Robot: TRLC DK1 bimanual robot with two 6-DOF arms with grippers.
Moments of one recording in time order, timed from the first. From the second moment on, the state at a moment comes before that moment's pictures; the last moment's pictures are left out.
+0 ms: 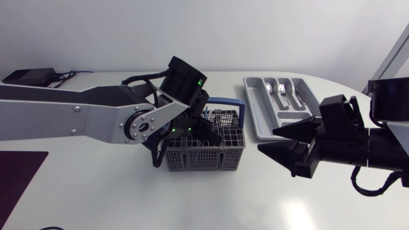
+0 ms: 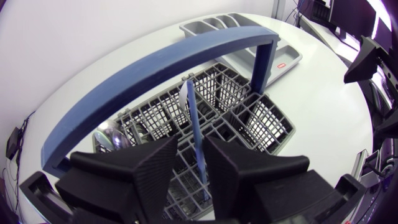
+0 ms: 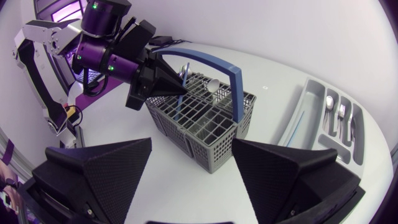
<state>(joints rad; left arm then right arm) -0.78 1.68 1.10 -0.20 -0.21 -0.08 0.22 0.93 0.60 -0.32 -0.59 -0.19</state>
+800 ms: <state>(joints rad) -0.81 1.66 1.04 -0.17 -0.21 -0.08 0.34 0.87 0.57 -0.34 -0.59 -0.19</state>
